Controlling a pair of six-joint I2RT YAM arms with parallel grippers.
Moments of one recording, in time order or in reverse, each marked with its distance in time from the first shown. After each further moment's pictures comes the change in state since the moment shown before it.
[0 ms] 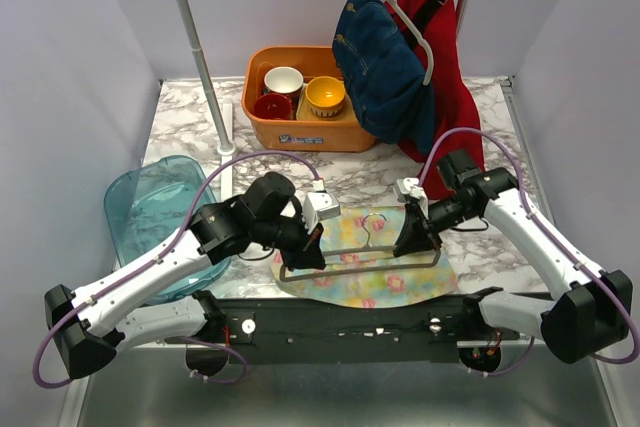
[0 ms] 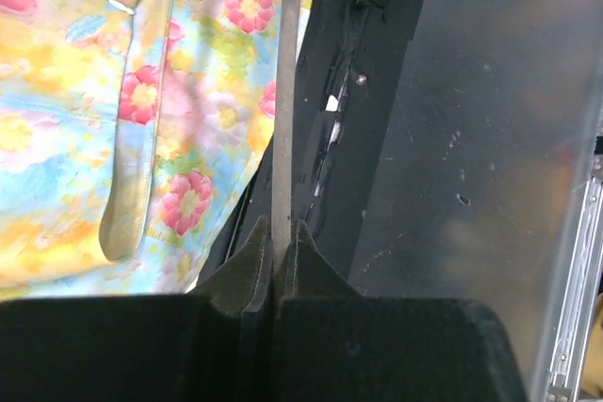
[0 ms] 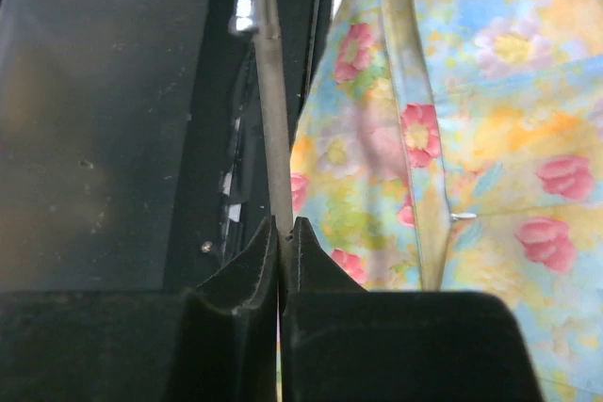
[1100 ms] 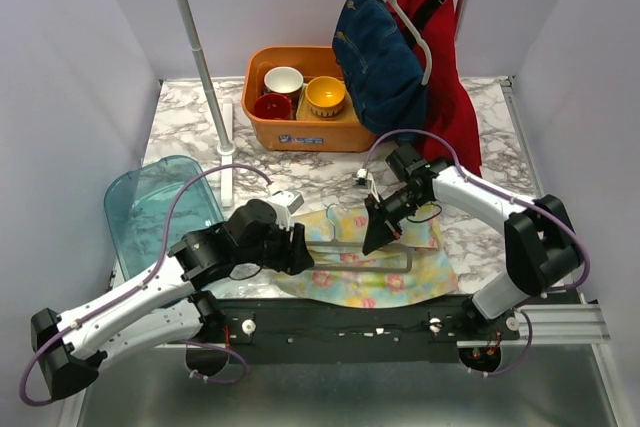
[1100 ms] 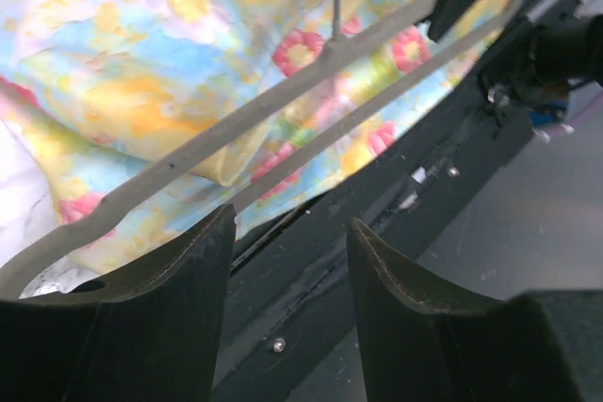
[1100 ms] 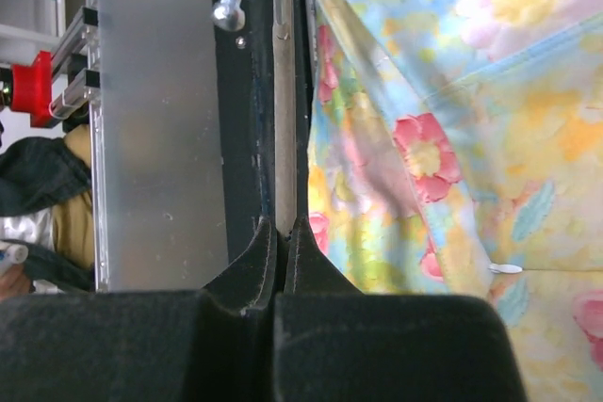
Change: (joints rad) left arm -0.009 -0.234 -0.251 0.083 -0.418 -0.439; right arm 0.179 0.381 0.061 0.312 0.029 0.541
